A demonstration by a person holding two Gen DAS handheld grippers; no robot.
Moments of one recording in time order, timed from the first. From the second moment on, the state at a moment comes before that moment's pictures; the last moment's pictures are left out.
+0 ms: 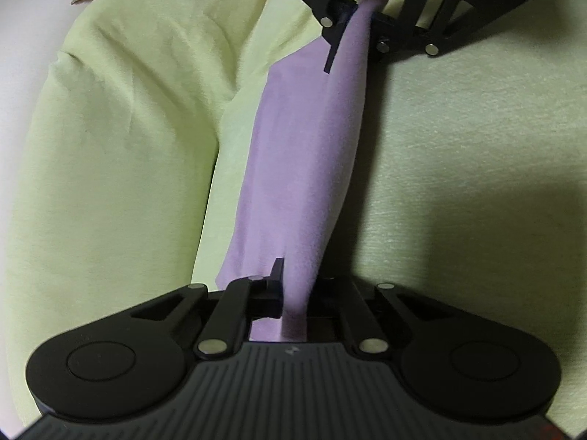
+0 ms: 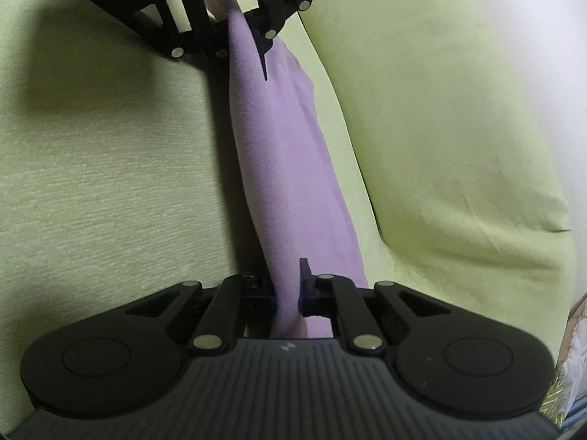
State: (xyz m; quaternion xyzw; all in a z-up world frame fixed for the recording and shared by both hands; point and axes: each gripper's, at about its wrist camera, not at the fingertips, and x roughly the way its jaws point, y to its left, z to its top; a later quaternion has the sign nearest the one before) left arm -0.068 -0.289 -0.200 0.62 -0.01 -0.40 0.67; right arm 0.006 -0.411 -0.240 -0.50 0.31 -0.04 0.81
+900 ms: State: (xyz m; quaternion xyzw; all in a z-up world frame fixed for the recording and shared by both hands) left arm -0.073 -0.355 -0.057 0.61 -0.08 -0.37 0.70; right arm -0.172 -0.271 -0.232 -0.52 0.24 -0.11 0.81
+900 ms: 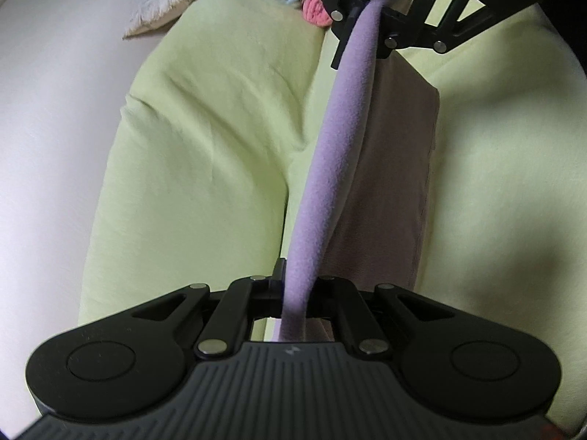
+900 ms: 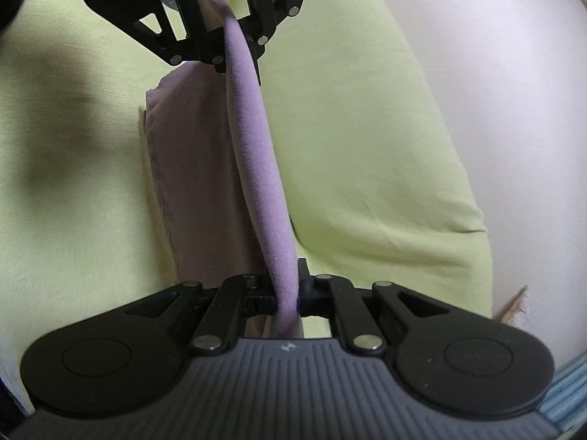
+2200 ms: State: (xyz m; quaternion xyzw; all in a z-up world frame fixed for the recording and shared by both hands) left arm -0.252 -0.525 -0.032 0.55 -0.24 -0.51 0.61; right arm -0.449 -0.240 -0.167 -0.46 0.35 -0.31 0.75
